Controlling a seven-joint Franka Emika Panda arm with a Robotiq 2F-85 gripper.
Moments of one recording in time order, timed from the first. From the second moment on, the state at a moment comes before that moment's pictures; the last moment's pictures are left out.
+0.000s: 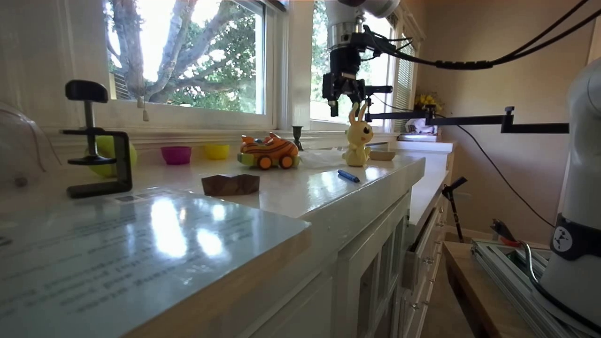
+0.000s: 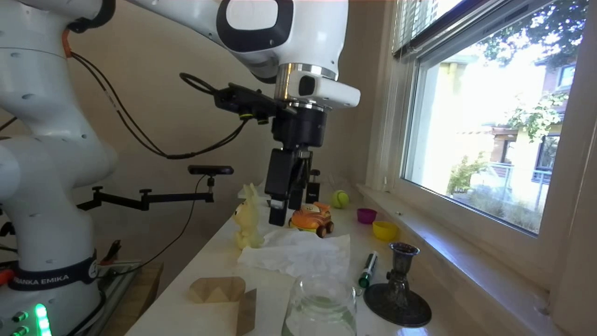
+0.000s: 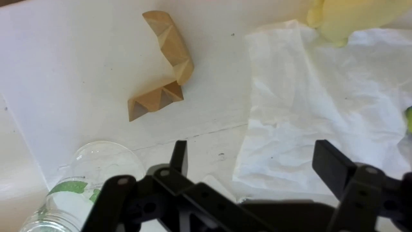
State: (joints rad) arm -0.26 -0.23 -0.23 -2.21 -0.10 1.94 0.12
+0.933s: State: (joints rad) arm -0.22 -0.10 -0.22 -2.24 -0.09 2.26 0.01
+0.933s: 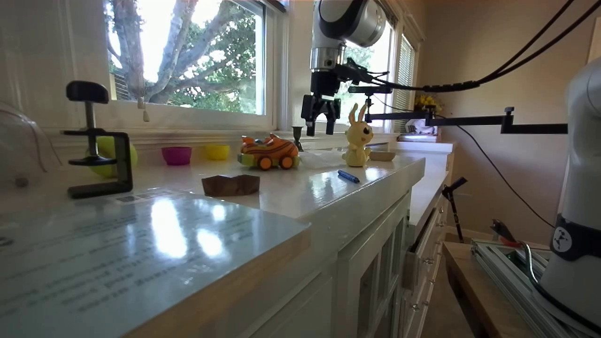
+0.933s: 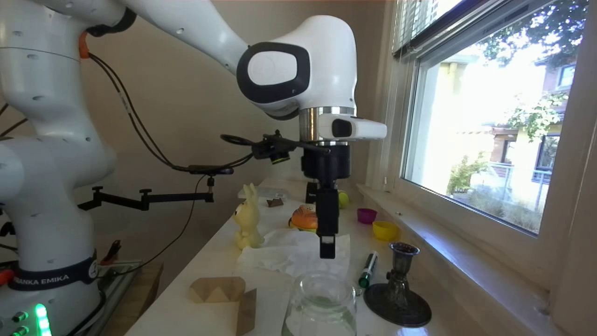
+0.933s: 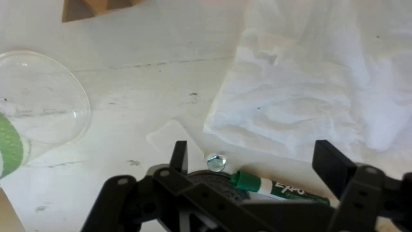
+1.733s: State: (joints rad) arm -0.22 -0.05 -0.22 -2.23 -0.08 2.28 -0.01
